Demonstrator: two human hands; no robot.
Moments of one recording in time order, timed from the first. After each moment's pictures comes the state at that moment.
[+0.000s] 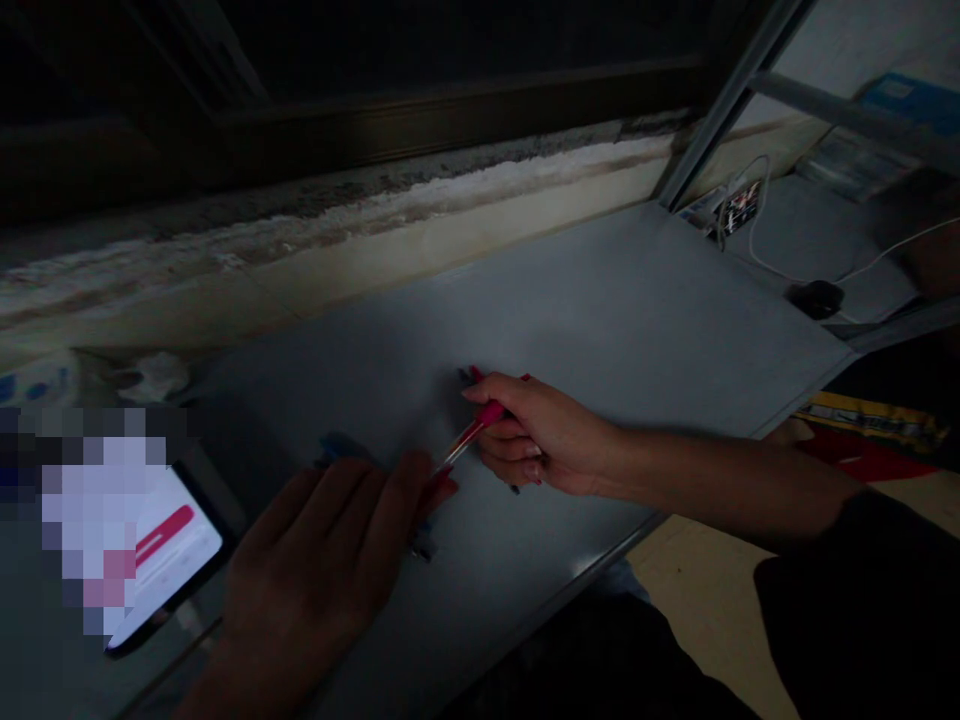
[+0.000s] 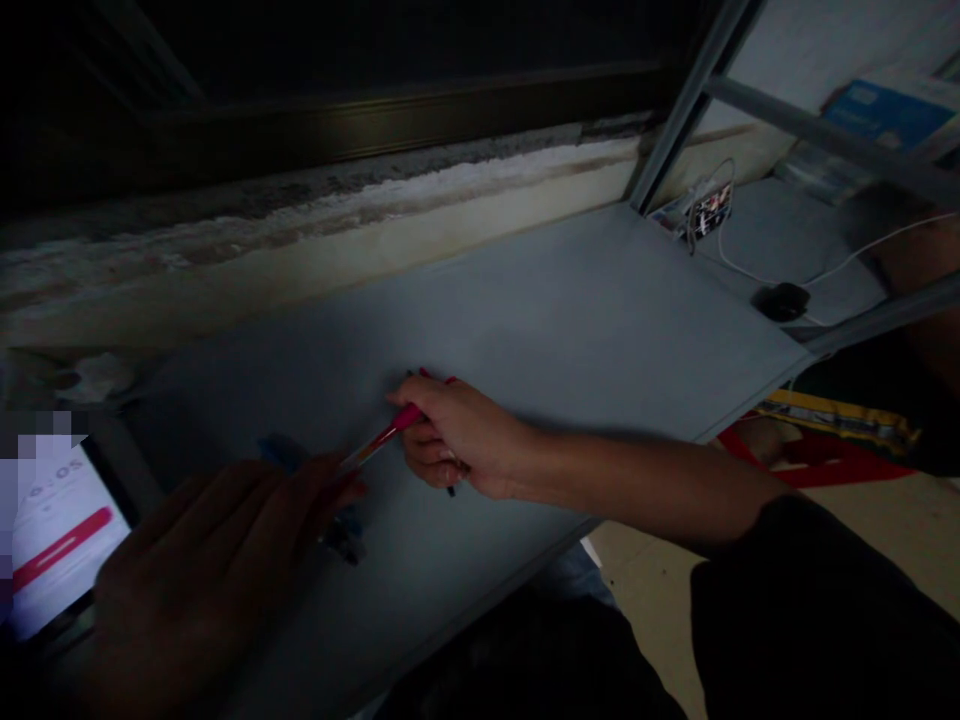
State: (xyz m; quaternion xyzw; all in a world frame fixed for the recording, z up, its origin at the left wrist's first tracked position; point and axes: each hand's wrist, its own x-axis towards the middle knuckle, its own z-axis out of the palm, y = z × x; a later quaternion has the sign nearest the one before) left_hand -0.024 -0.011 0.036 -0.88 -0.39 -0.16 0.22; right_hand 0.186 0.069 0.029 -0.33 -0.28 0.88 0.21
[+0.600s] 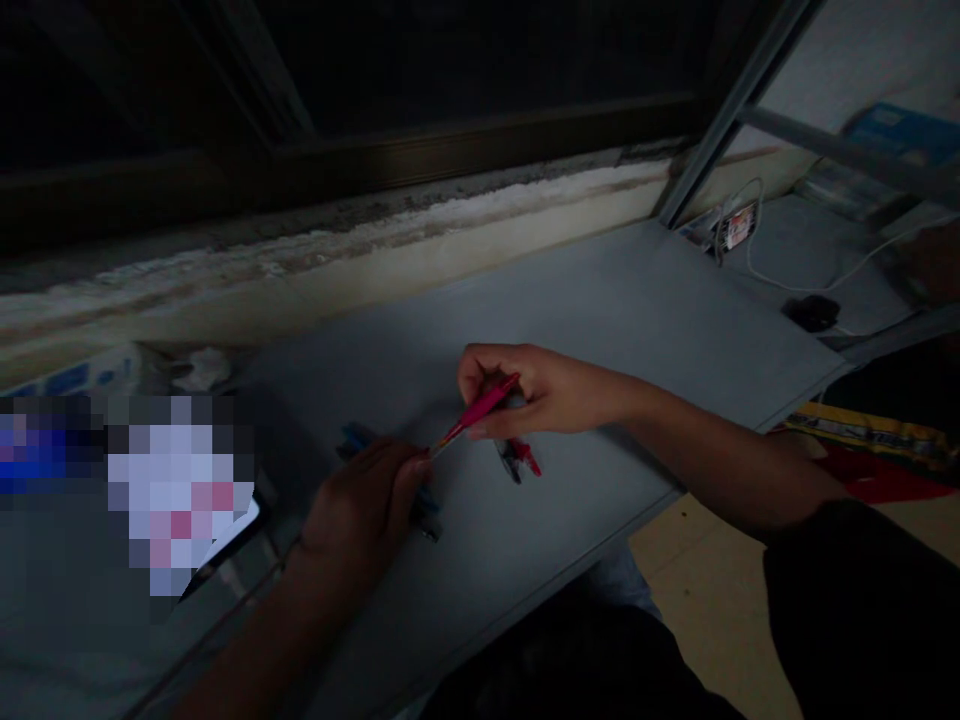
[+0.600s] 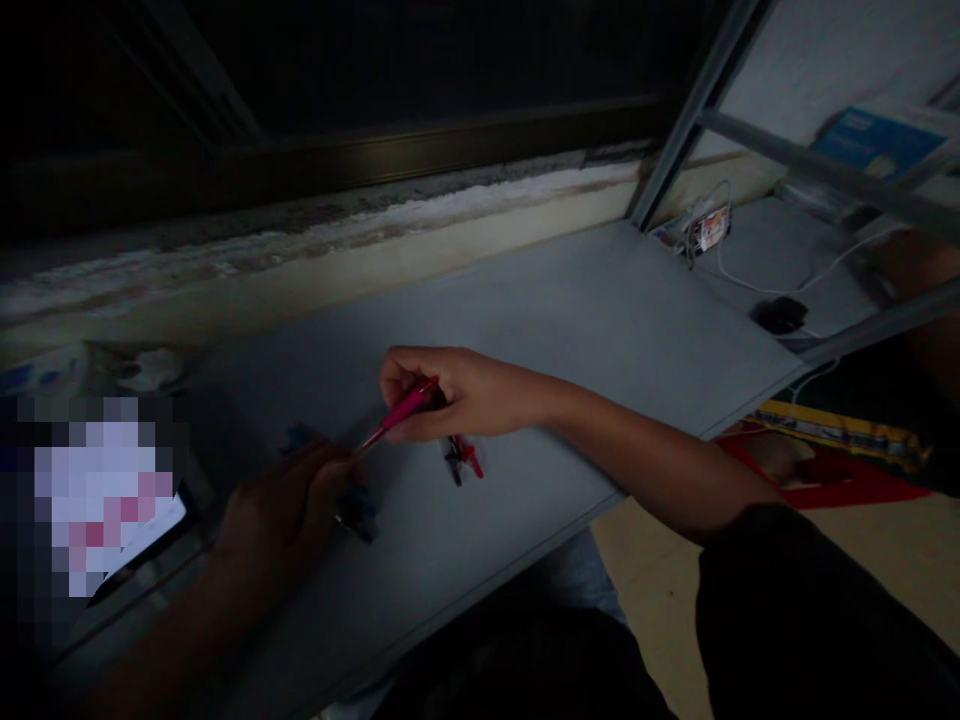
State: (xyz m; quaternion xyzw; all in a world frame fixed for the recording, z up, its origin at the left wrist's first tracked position) left_hand -0.031 0.000 0.009 -0.82 -0.49 -0.27 -0.10; right_hand 0.207 0.103 0.045 -0.19 -0.72 0.62 0.24
